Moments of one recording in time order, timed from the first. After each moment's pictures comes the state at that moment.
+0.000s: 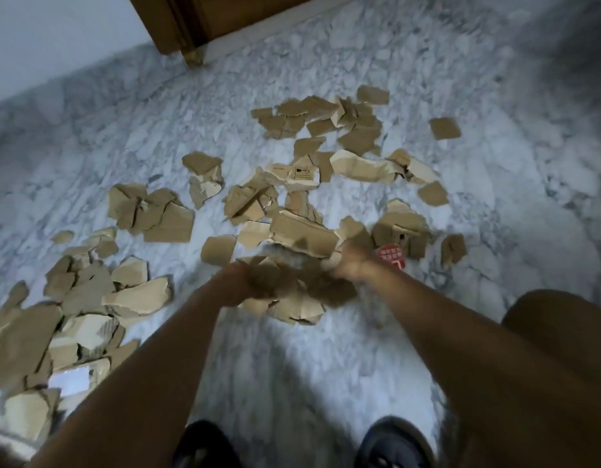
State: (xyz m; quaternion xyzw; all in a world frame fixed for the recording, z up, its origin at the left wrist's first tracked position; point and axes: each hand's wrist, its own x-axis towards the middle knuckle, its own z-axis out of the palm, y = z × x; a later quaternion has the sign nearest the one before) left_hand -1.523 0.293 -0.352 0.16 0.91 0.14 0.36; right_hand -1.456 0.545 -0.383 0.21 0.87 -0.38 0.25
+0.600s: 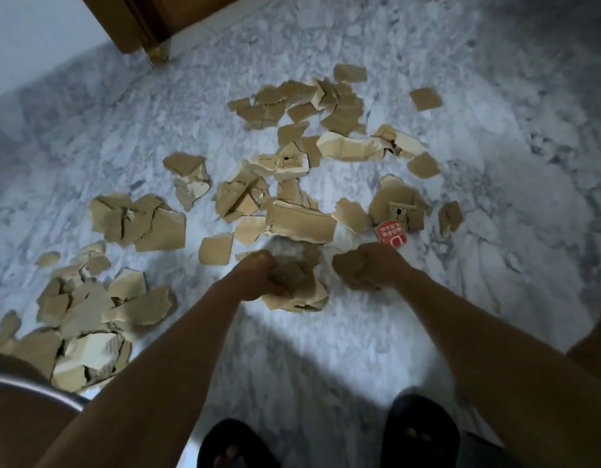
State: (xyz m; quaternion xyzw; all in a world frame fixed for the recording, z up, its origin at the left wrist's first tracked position) left_hand -1.530 0.308 -0.363 0.32 0.88 0.09 0.36; right_hand -1.401 0.556 -0.409 0.20 0.91 -0.29 0.22
